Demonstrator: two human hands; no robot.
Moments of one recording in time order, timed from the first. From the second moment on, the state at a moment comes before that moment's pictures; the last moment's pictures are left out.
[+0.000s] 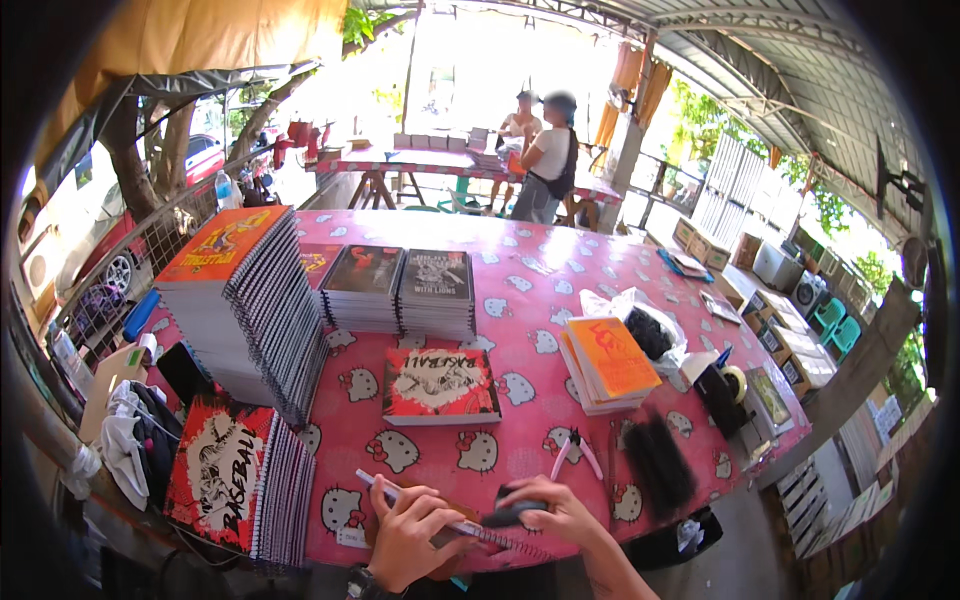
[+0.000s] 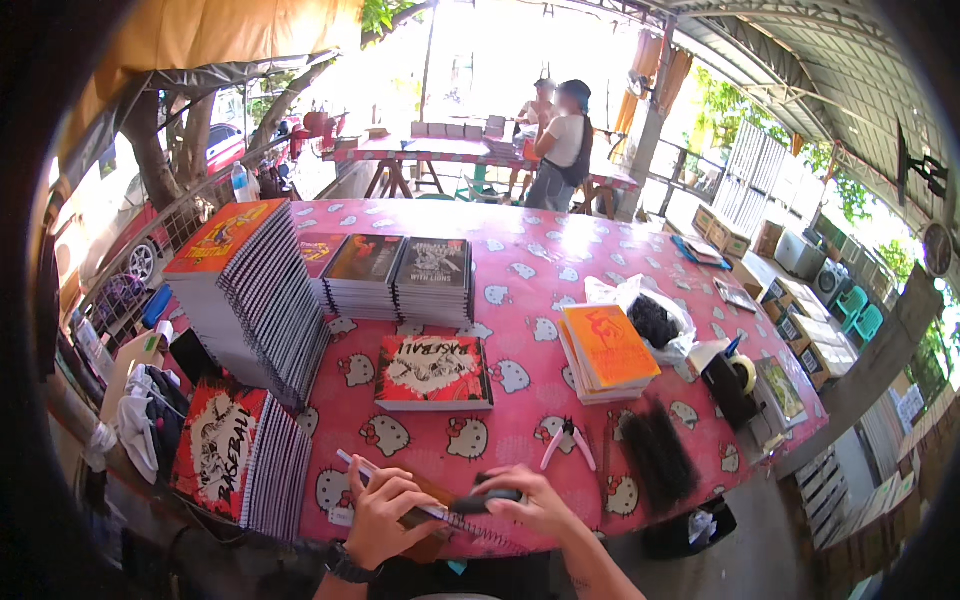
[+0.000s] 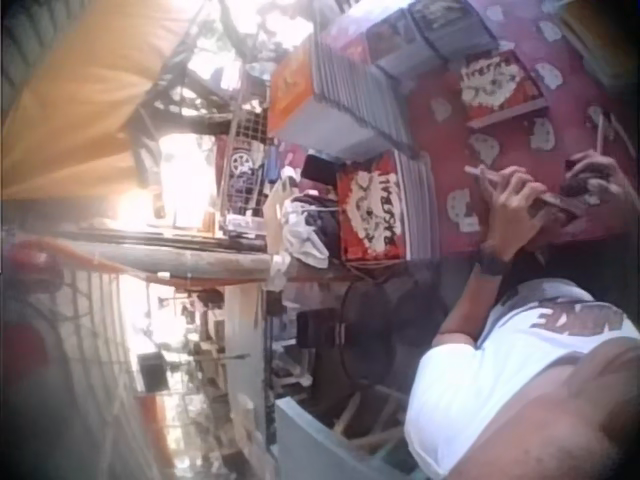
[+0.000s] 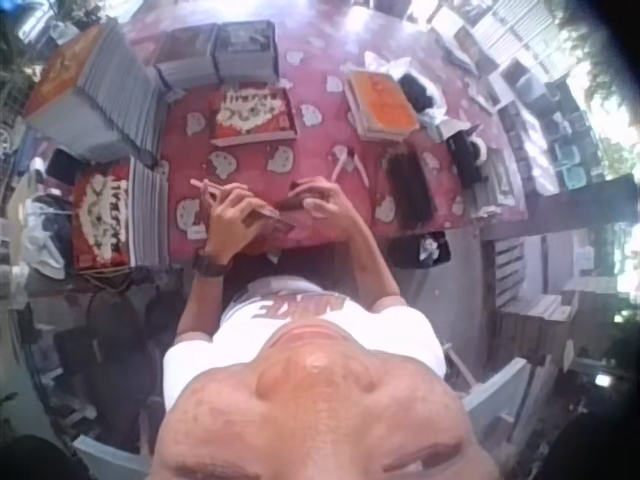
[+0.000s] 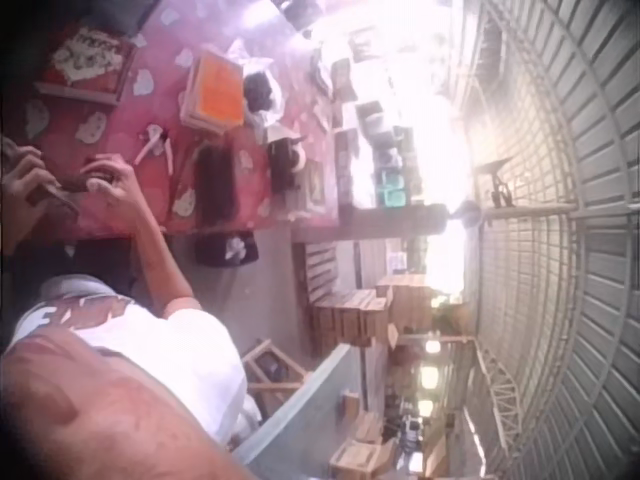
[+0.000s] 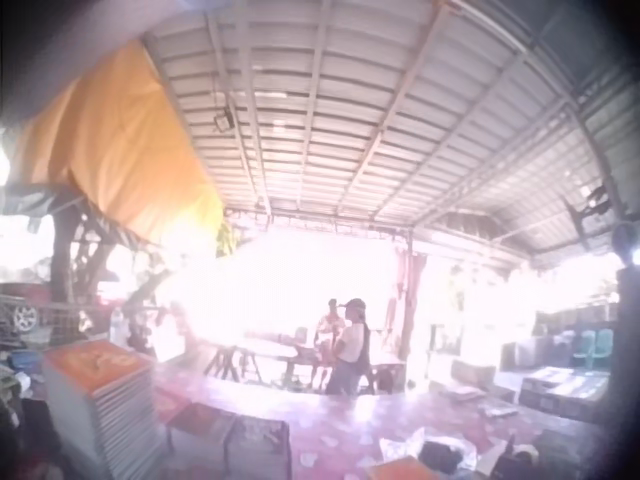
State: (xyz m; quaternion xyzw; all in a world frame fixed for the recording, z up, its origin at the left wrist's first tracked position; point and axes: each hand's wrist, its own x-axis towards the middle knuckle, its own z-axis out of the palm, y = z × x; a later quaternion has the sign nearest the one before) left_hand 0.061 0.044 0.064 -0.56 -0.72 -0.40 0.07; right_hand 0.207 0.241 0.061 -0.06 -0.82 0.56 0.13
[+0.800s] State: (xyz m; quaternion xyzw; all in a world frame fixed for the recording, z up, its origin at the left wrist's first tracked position) left_hand 0.046 0.029 0.061 -0.48 -0.76 -0.43 0.10; right_hand 0.161 0.220 0.072 0.05 -0.81 0.58 0.11
